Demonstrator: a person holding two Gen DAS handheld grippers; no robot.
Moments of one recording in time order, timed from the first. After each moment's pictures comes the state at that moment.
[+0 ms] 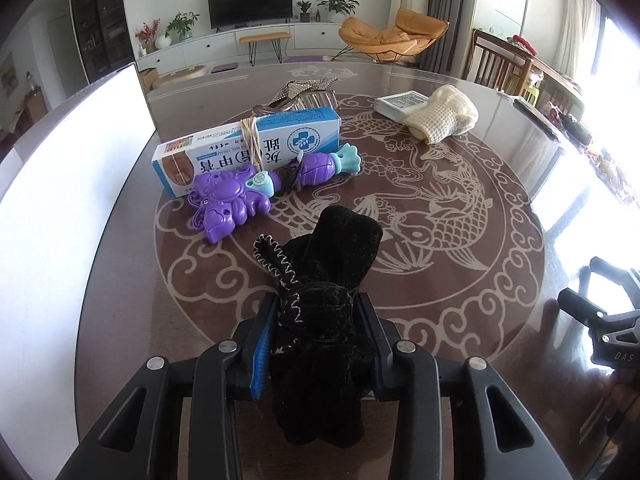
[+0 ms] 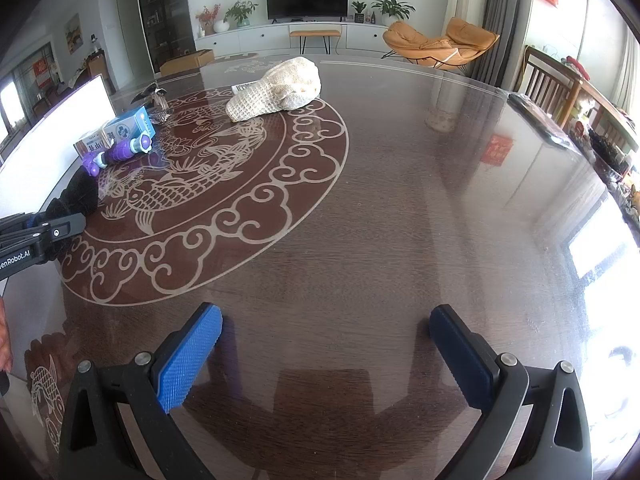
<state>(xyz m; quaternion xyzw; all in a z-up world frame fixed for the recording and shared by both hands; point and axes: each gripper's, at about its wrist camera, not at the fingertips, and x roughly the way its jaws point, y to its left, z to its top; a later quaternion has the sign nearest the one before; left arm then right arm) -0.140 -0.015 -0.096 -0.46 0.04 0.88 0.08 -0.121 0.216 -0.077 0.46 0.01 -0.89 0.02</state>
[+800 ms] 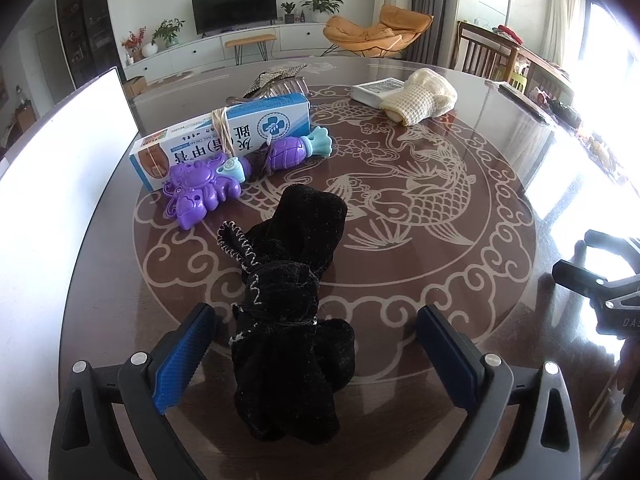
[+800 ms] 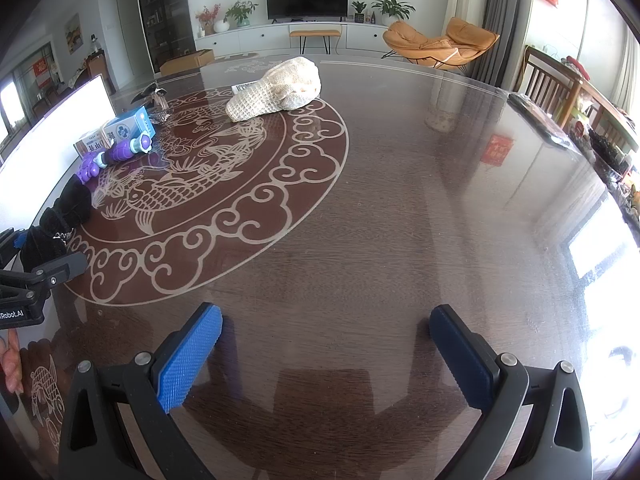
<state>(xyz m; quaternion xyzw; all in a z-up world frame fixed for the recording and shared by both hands) -0.135 0.005 -0.106 -0.46 0.06 0.88 0.10 -0.122 0.216 -0.077 0.46 0.01 -0.89 0.02</state>
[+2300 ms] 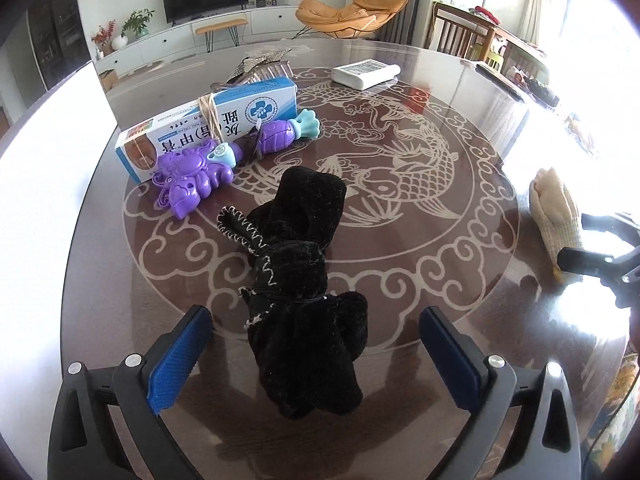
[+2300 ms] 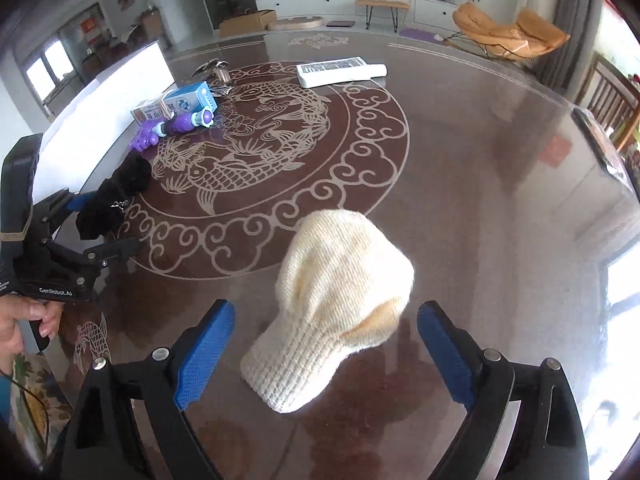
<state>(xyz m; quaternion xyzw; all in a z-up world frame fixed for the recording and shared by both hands) -0.140 -0.012 -0.102 -0.50 0.05 0.85 0.15 -0.127 0.219 -0.056 0.52 0.02 -0.84 0.12</state>
